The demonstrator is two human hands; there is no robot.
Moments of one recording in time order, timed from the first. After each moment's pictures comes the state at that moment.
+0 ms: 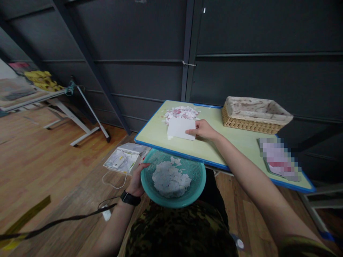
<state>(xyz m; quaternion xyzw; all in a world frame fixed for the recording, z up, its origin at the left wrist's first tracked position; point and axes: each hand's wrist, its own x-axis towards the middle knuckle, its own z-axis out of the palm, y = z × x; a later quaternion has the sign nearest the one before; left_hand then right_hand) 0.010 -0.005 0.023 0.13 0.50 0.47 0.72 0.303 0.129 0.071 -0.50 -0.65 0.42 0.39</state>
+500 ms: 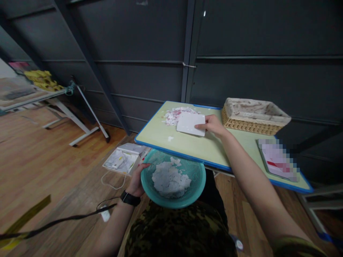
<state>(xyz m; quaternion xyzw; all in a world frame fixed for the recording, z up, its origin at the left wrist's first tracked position) 0.011 -0.005 0.023 0.14 0.49 0.47 0.73 0.335 0.134 0.089 -0.57 -0.64 0.34 0.40</state>
